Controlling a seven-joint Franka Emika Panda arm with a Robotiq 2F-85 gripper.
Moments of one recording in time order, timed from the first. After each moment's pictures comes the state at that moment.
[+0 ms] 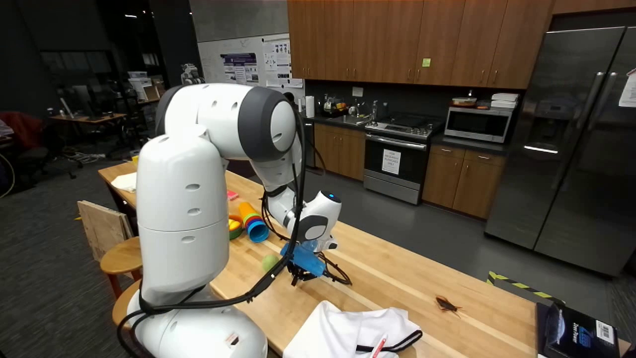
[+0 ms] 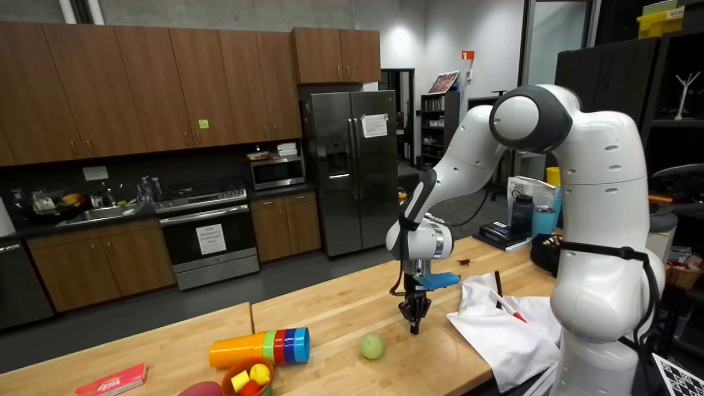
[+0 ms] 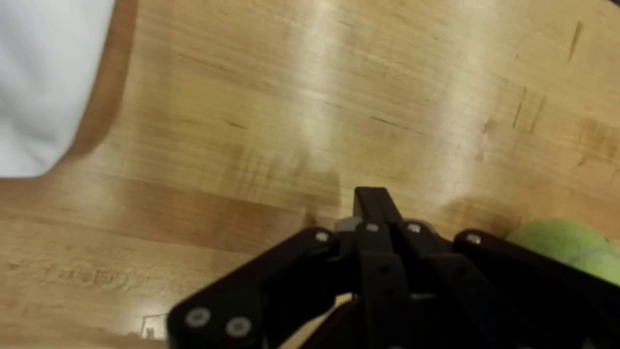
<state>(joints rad) -0.02 0.19 0.14 -2.54 0.50 2.48 -0.46</state>
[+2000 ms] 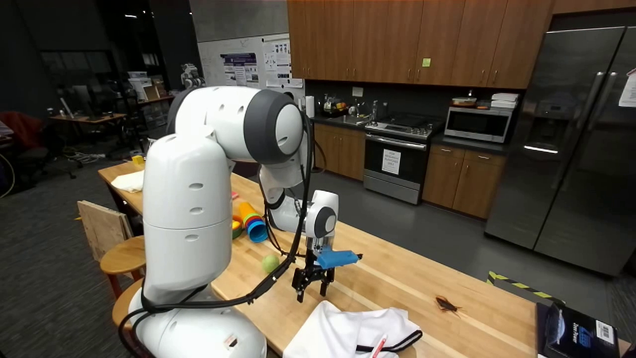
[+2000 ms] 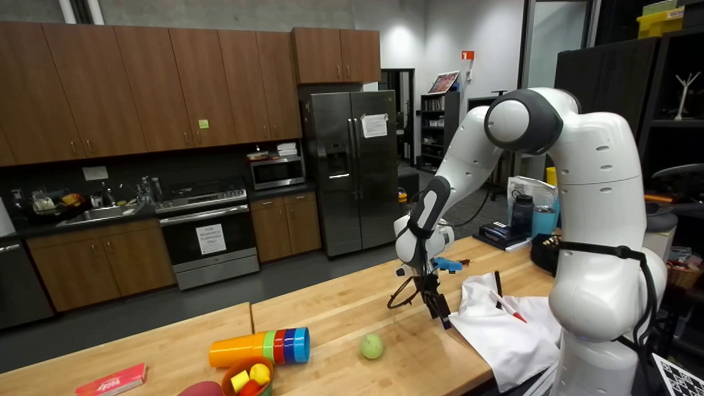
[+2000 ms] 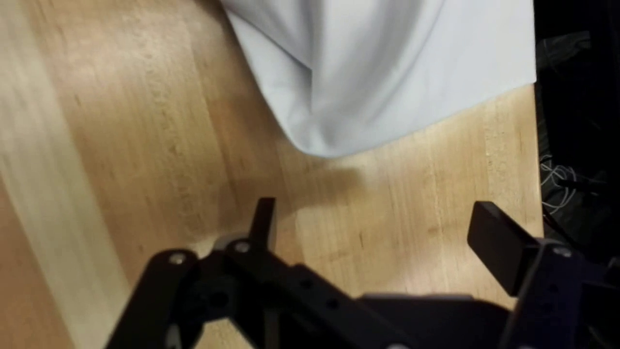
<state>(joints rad) -0.05 0.23 0.09 -2.49 -0.06 2.30 -1.10</state>
